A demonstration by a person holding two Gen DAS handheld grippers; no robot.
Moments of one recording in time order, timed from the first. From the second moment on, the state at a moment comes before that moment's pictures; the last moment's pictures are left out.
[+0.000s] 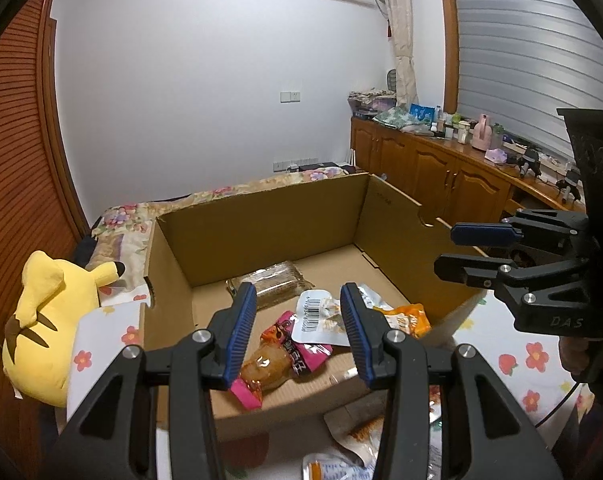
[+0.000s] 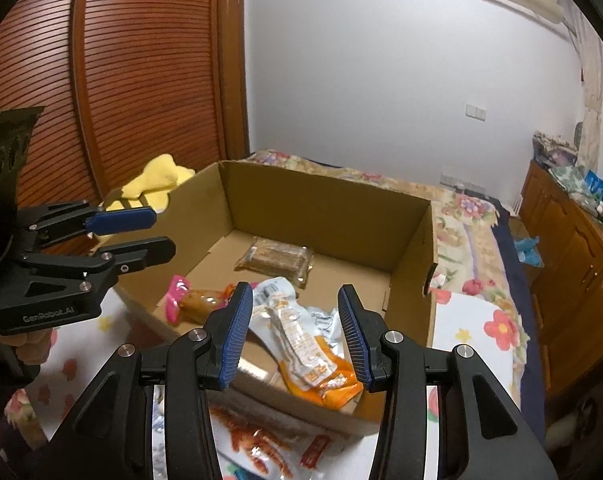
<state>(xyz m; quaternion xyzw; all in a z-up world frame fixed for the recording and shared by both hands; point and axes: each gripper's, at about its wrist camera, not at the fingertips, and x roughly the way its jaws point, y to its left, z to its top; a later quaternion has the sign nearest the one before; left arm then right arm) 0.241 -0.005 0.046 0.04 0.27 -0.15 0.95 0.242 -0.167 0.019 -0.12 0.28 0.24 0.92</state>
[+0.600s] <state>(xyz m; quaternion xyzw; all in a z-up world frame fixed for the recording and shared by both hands) 0.182 -0.002 0.045 0.04 0.27 -0.16 0.95 0.173 -0.167 0.026 -0.11 0.26 0.24 0.93</state>
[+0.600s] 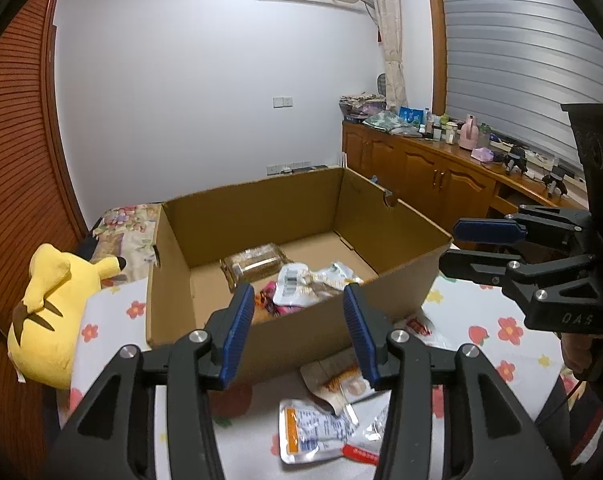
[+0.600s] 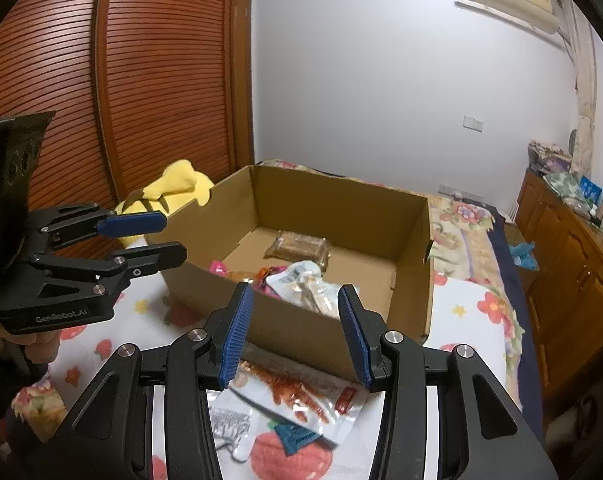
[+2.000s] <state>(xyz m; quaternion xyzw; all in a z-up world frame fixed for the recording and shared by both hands) 0.161 0.013 -0.076 0.01 0.37 -0.14 0.92 0.151 -0.132 -0.108 -0.10 0.39 0.27 0.88</state>
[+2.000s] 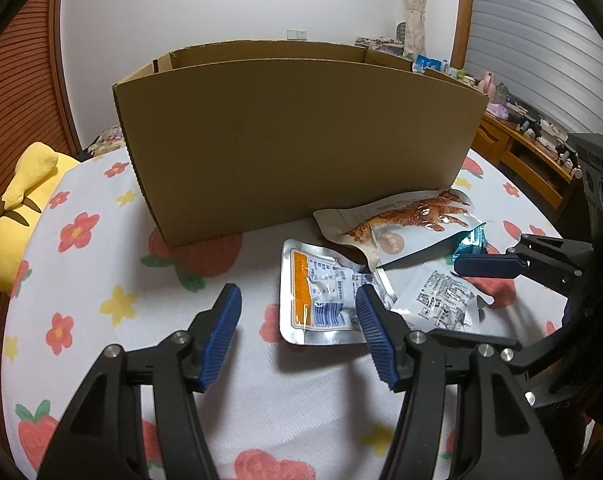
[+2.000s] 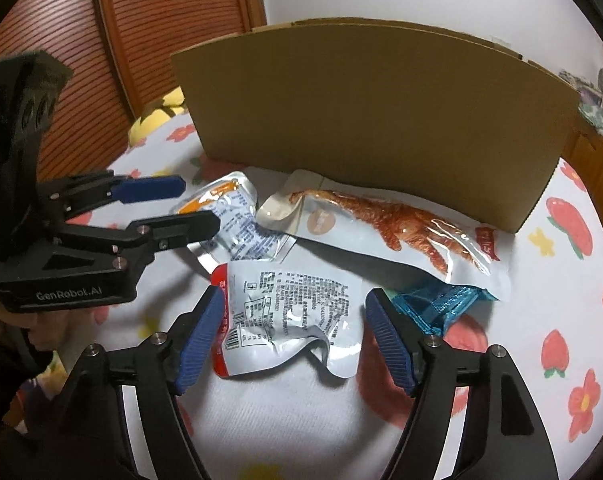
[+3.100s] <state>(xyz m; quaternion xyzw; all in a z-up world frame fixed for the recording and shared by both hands) 0.166 0.003 -0.075 0.02 0.37 -0.15 0.92 0.139 -0.129 -0.116 -0.16 0.39 0.27 0.87</state>
